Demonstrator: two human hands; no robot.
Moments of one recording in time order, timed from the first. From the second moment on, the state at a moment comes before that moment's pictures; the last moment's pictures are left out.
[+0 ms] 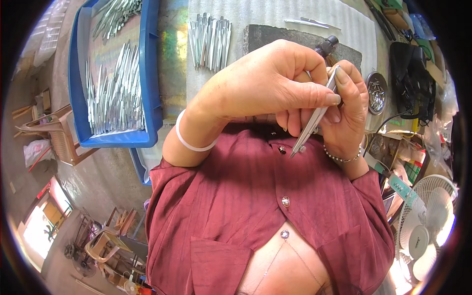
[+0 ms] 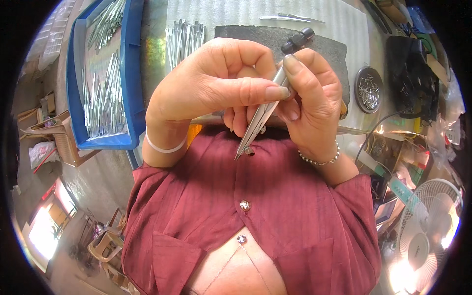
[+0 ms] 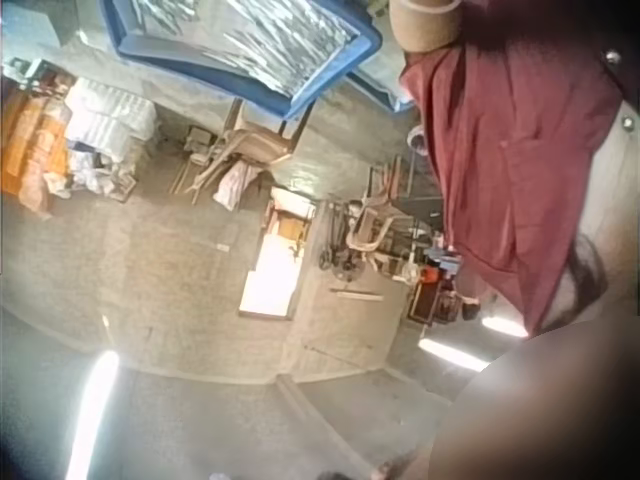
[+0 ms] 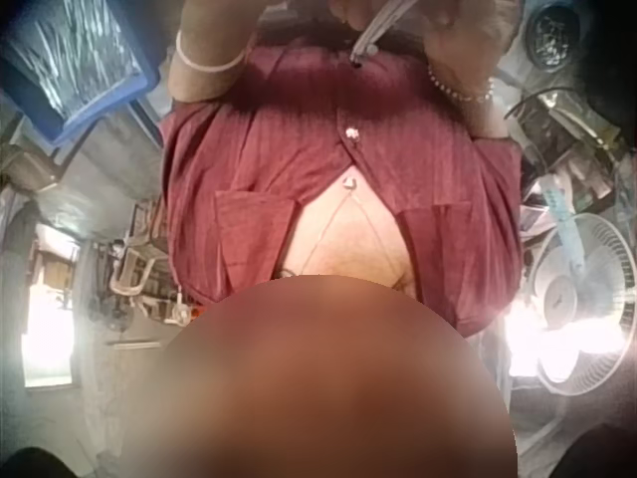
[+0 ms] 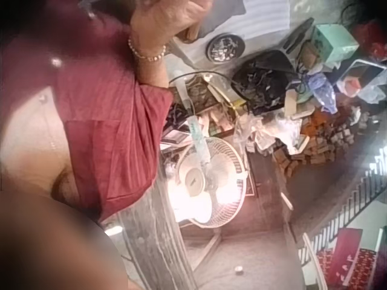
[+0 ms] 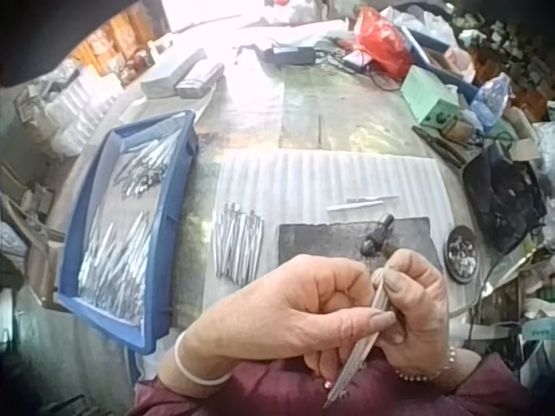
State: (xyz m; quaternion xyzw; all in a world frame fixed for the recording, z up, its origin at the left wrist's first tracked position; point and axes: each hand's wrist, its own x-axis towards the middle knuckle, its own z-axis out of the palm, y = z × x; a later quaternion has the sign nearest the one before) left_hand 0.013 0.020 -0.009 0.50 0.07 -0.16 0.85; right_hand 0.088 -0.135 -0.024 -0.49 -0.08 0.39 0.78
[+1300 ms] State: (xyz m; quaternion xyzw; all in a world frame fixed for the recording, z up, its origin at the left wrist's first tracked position) left_hand 0.006 -0.015 -0.025 0.41 0.19 0.25 0.86; right_hand 0.292 -0.163 -0.067 -0.86 -0.40 0.02 0.31
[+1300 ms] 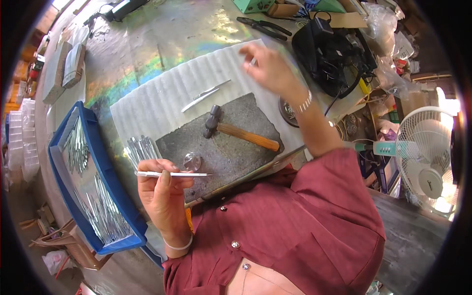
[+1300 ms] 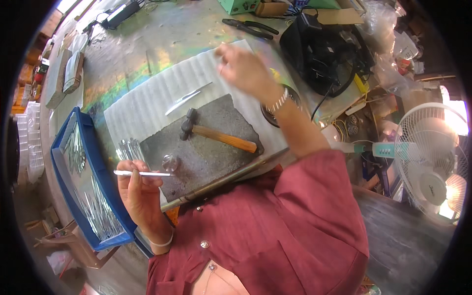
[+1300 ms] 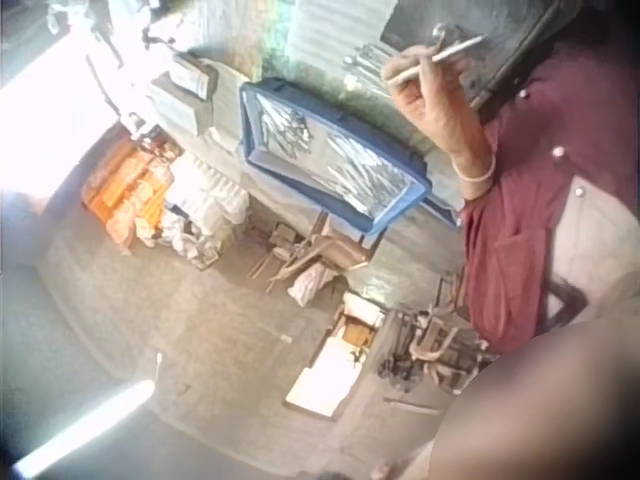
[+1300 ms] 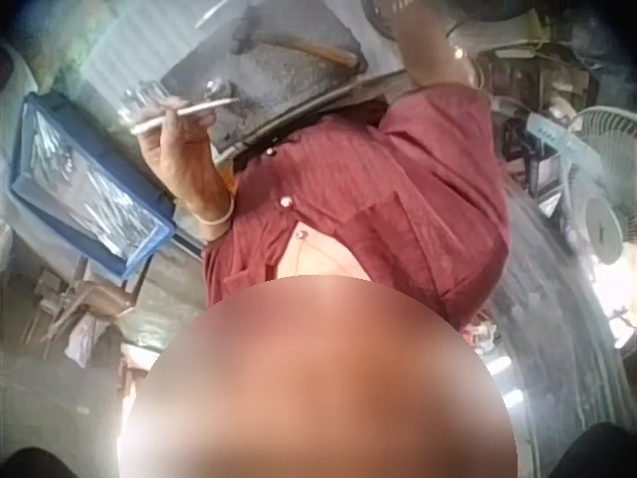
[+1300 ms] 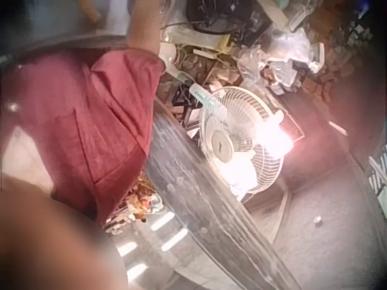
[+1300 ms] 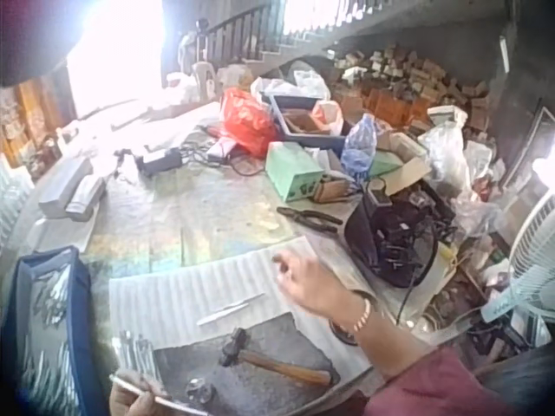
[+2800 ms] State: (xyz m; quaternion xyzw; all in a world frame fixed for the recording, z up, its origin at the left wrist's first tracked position) left_hand -0.031 -0.033 -0.038 0.39 0.19 -0.07 0.90; right_hand 0.104 -0.152 -0.039 -0.48 -0.12 0.56 0.66
